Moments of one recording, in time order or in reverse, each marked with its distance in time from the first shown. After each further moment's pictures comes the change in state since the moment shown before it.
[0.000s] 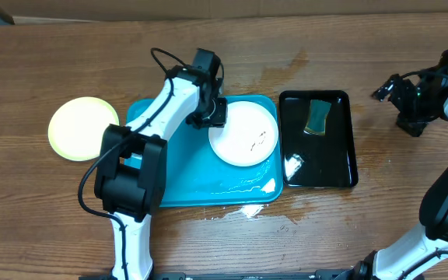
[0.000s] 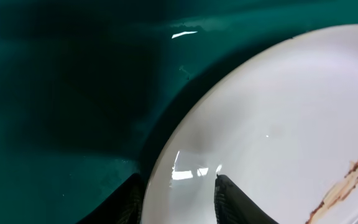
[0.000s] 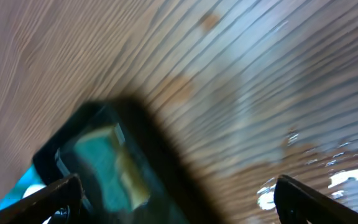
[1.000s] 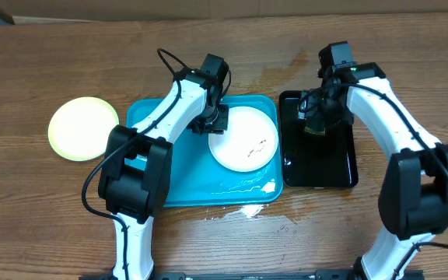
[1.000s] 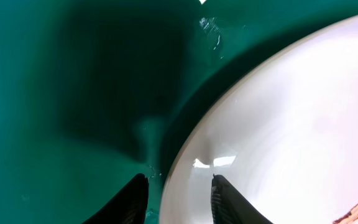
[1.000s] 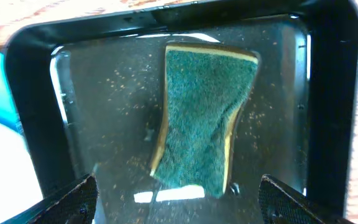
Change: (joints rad) left arm -0.031 0.000 0.000 -0.081 -0.099 -0.030; right arm 0.523 0.040 0.000 0.007 0.385 -0.060
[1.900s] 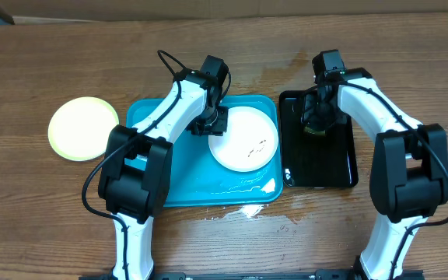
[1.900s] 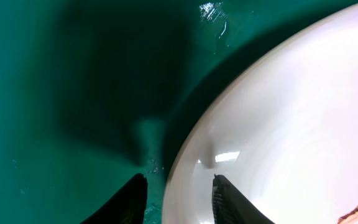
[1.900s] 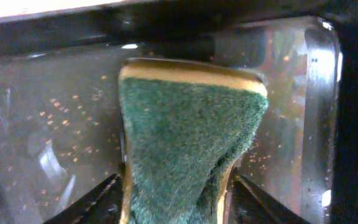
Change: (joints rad) left arm 0.000 0.000 -0.006 -0.011 0.000 0.000; right arm -0.004 0.118 -0.014 0.088 0.064 -0.003
